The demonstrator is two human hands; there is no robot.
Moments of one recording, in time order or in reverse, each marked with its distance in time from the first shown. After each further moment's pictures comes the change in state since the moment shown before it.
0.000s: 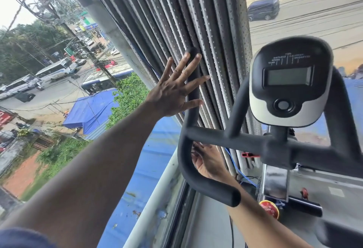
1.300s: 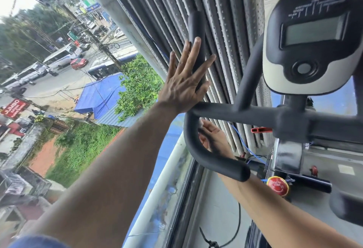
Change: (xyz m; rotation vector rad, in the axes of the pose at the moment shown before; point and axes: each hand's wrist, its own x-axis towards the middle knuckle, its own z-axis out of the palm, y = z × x) left_hand -0.030 0.060 0.015 -0.188 -0.006 -0.268; right_hand -0.016 0.006 0.000 0.073 0.027 0.067
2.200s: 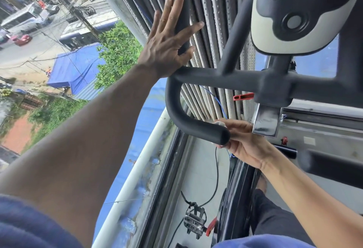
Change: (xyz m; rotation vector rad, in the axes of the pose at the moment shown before) left_hand 0.006 -0.004 -0.001 -0.148 0.012 0.022; right_hand -0.100 -0.065 -0.093 -0.319 -0.292 0.162
